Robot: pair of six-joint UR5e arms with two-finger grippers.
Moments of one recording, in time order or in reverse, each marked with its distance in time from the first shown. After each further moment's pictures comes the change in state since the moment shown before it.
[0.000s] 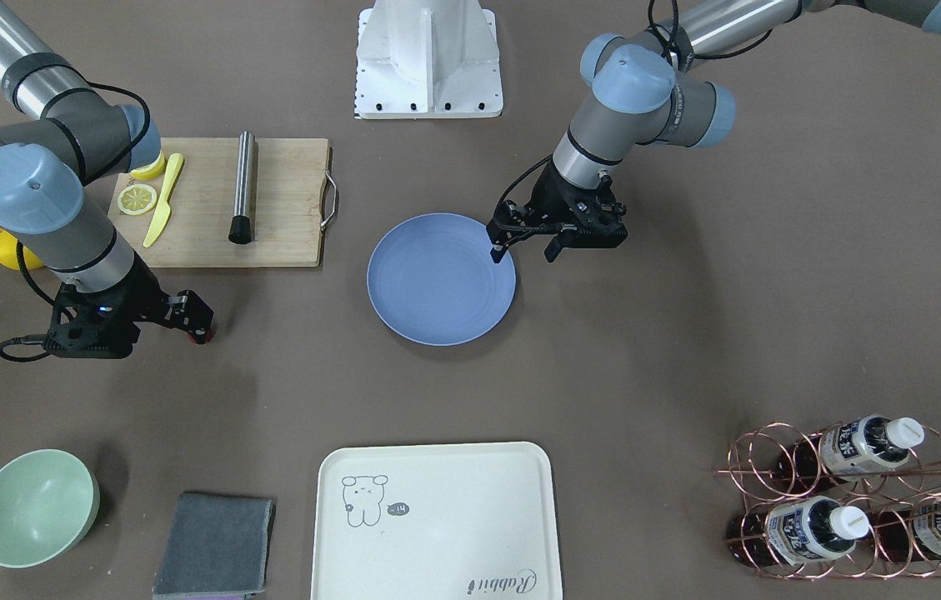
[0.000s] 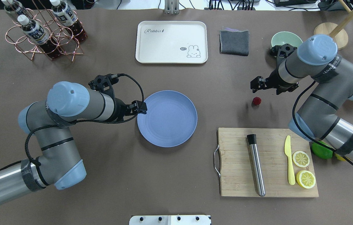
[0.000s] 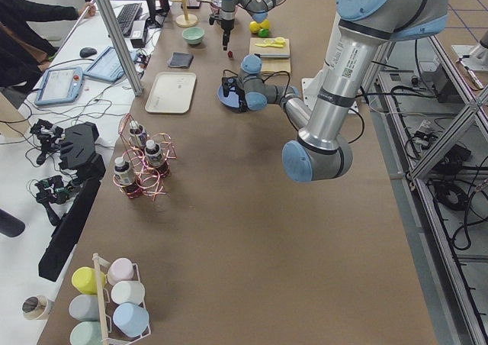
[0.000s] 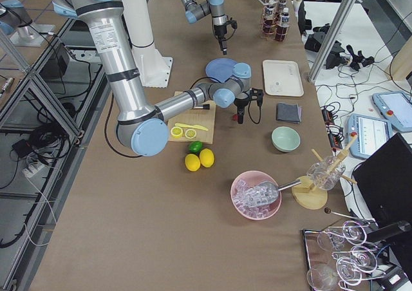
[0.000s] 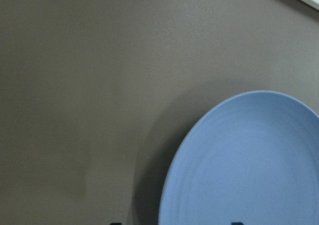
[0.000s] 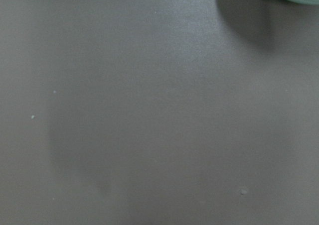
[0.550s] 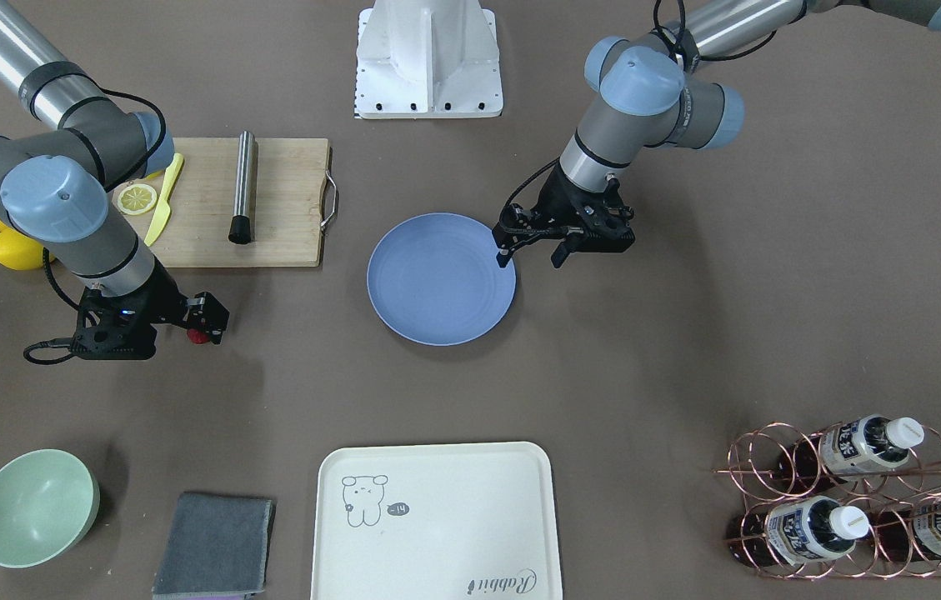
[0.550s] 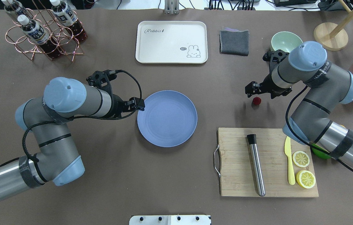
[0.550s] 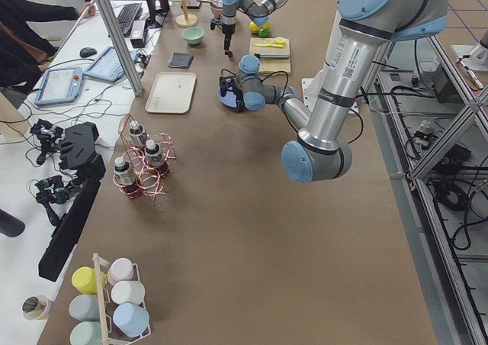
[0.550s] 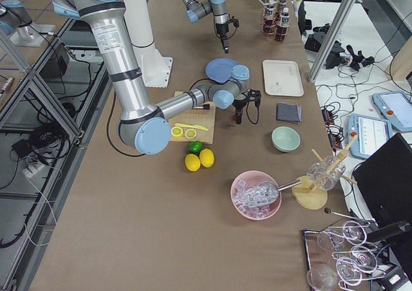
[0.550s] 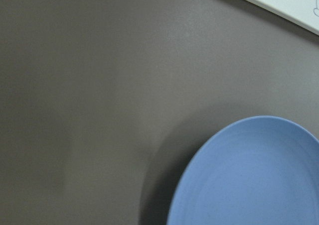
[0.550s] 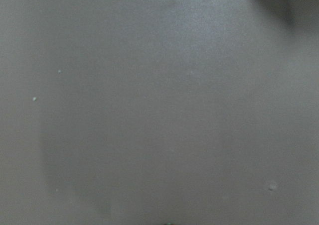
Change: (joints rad) left arm -0.017 0.002 0.001 0.000 -0.005 0.043; right arm -0.034 0.008 -0.019 0.015 -0.004 0.007
